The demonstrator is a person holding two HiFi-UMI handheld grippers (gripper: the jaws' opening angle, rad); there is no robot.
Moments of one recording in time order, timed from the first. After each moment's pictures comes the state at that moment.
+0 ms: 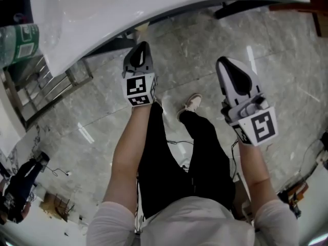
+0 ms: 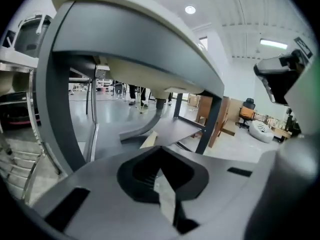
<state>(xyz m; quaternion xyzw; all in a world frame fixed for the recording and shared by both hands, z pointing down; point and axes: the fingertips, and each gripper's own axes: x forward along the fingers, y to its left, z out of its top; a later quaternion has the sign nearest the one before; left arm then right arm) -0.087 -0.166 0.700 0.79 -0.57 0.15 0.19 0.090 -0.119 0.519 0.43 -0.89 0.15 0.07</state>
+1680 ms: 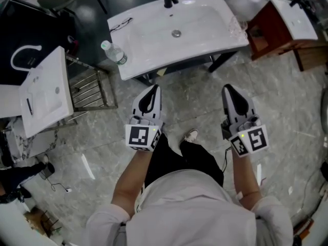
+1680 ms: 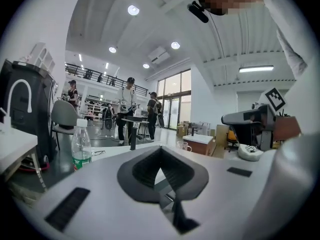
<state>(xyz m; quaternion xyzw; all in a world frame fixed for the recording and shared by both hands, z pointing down) -0.064 -0.072 0.272 0.84 -0.54 0.02 0.08 0.134 -0.068 0.216 0.47 -0.88 0.09 -0.01</state>
